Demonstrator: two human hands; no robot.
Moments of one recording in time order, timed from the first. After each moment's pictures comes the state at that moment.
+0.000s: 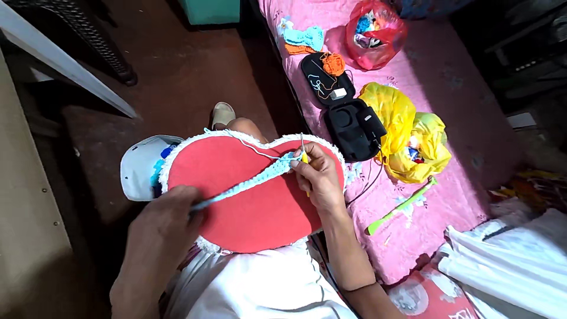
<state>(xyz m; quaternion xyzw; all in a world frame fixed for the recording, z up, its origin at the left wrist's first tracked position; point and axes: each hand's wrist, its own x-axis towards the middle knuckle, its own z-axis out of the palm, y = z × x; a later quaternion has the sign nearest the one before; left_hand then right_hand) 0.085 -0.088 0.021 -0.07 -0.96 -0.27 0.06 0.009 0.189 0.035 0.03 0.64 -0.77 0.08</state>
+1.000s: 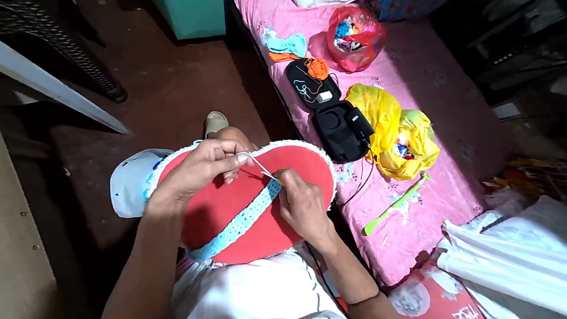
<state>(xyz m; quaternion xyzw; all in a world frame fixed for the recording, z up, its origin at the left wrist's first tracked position) -0.032 -0.033 0.041 -0.15 -0.63 -0.73 -0.22 0.037 0.196 0.028 -0.19 0.94 -0.25 -0.14</state>
